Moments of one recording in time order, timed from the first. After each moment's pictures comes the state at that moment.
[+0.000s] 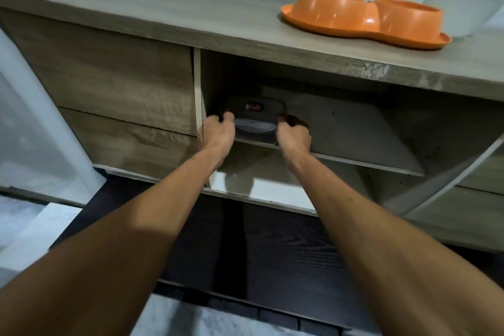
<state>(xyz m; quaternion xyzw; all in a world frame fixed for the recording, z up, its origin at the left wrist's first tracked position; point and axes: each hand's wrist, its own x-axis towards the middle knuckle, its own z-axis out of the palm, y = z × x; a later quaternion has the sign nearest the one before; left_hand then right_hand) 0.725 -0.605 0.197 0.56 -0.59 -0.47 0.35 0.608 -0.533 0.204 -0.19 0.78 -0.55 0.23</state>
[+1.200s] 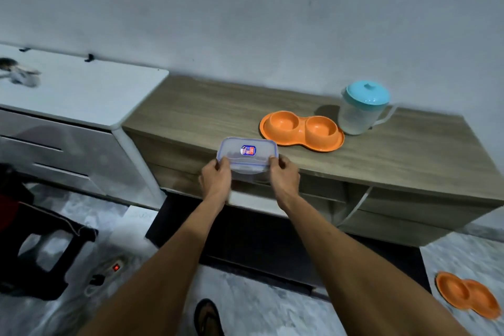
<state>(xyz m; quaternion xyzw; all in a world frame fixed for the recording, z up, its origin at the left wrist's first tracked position) 0.795 -0.458 0.498 0.64 -0.50 -0.46 0.35 0.674 -0.398 0.504 -0.21 0.75 -0.55 0.30</state>
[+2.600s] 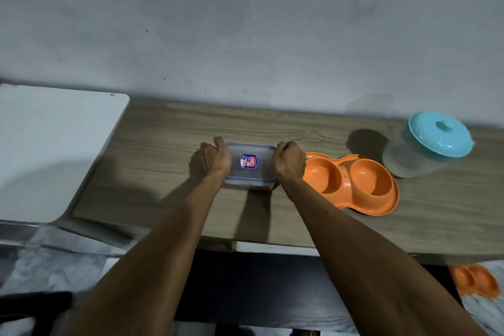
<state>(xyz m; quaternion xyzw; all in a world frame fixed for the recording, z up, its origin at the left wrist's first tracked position) 0.696 -0.781 0.485 0.67 -0.61 -0.39 0.16 0.578 -0.694 0.474 -0.17 0.89 -0.38 0.17</state>
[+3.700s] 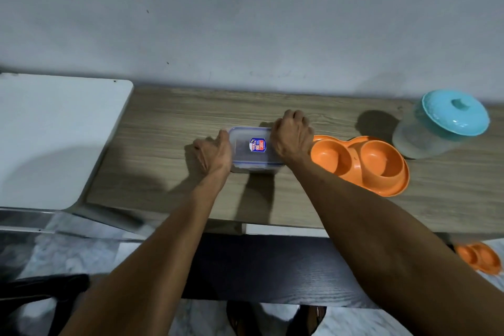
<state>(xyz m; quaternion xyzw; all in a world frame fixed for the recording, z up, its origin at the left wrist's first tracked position) 0.719 -0.765 0.491 0.69 -0.53 -0.43 0.23 0.577 -0.716 0.467 -0.33 0.93 -0.18 0.02</state>
